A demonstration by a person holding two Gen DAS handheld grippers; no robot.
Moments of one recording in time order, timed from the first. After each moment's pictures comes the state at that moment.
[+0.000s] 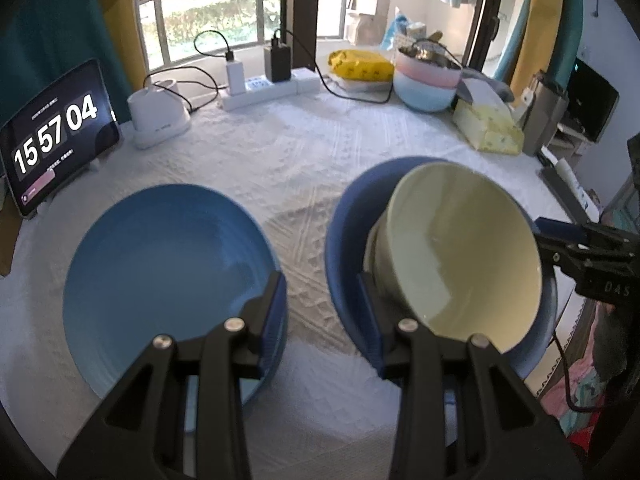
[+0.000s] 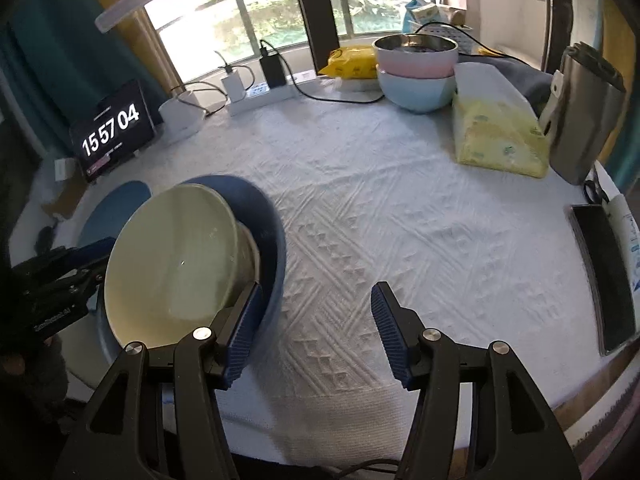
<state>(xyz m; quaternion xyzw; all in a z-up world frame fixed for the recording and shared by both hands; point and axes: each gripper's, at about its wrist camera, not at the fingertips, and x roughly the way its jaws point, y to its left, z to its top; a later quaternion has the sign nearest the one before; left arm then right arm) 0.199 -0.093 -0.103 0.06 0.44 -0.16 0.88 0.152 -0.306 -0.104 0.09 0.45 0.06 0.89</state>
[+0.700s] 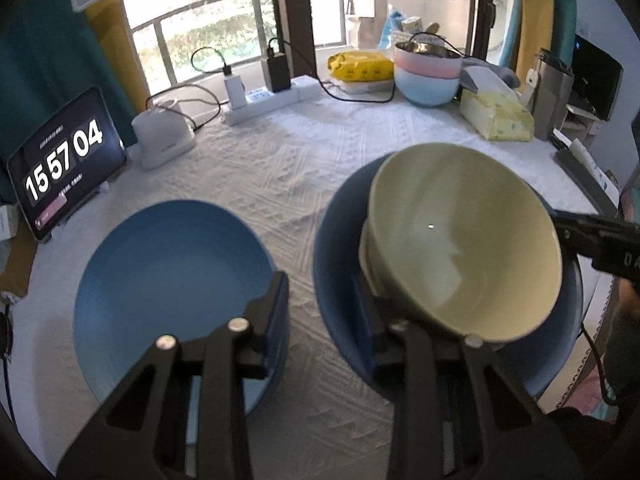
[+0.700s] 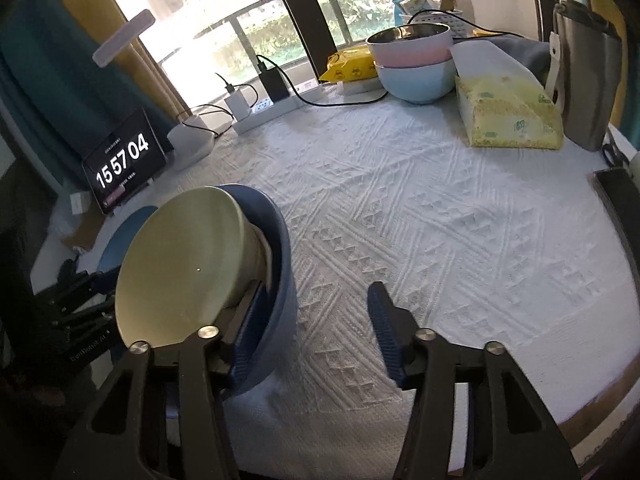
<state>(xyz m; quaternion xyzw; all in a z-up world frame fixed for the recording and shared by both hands) 0.195 -0.109 -0.109 0.11 0.41 -0.14 0.89 0.154 -0.316 -0.117 0.16 0.41 0.08 0.89</state>
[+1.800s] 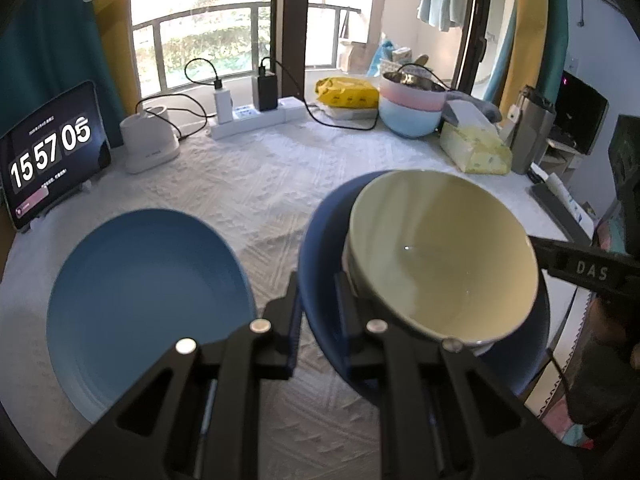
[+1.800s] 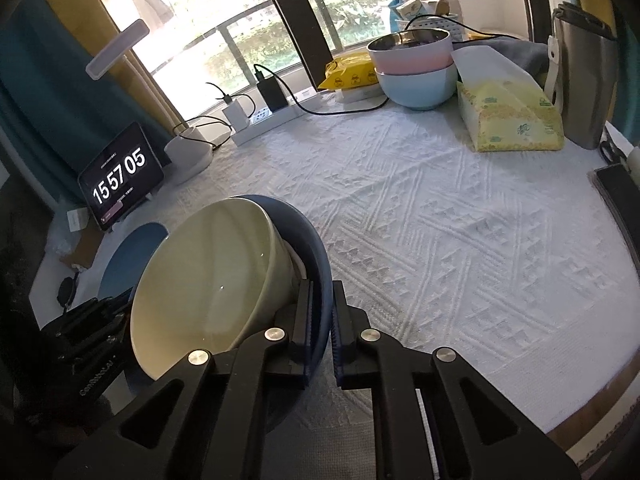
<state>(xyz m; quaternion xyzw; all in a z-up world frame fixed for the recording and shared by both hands) 0.192 -0.106 -0.102 0.04 0.38 -0.18 0.91 0.161 -0.304 -0.108 0.18 0.41 0.05 0.89</state>
